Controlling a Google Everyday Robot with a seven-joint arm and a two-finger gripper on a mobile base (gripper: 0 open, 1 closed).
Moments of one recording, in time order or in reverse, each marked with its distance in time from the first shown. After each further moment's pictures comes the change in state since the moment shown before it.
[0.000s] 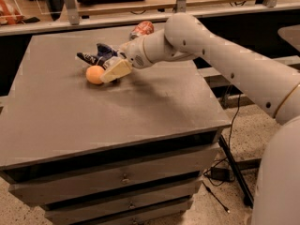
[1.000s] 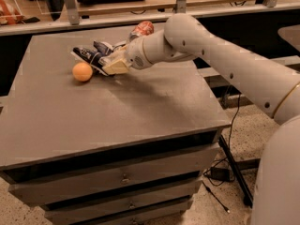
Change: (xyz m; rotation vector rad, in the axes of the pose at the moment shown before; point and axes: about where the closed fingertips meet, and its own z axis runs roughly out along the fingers) arm 0.000 0.006 0.004 -0.023 -0.004 -0.013
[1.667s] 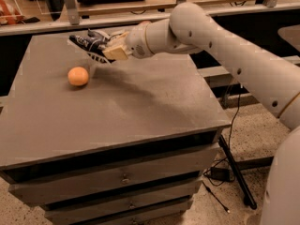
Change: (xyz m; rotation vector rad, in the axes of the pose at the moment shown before) arm -0.043 -0.008 -0.023 0.037 -0.096 -0.044
